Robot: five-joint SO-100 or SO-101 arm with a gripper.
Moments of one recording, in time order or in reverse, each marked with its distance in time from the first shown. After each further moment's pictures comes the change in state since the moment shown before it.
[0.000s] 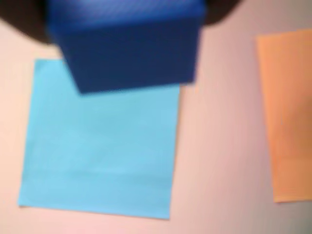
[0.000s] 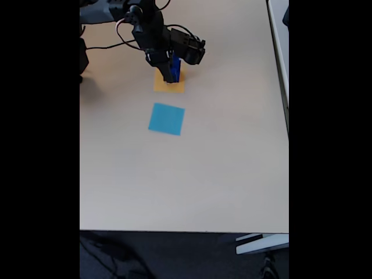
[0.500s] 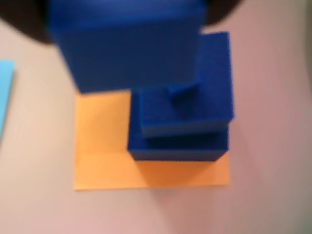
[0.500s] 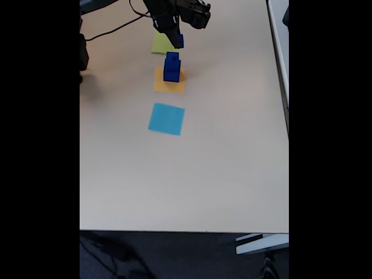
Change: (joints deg) arm -16.9 0.0 -4.8 4.4 16.0
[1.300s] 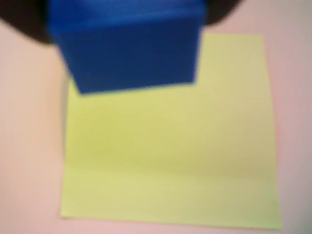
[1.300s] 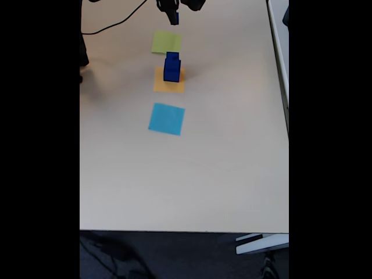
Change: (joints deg) arm -20.4 -5.4 13.9 -11.4 21.4
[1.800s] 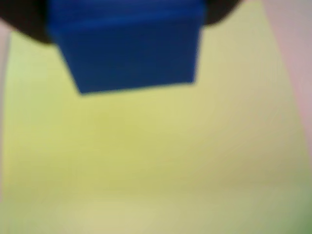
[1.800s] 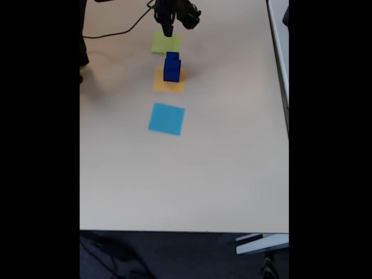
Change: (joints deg) arm -3.2 -6.1 8.6 -8.4 11.0
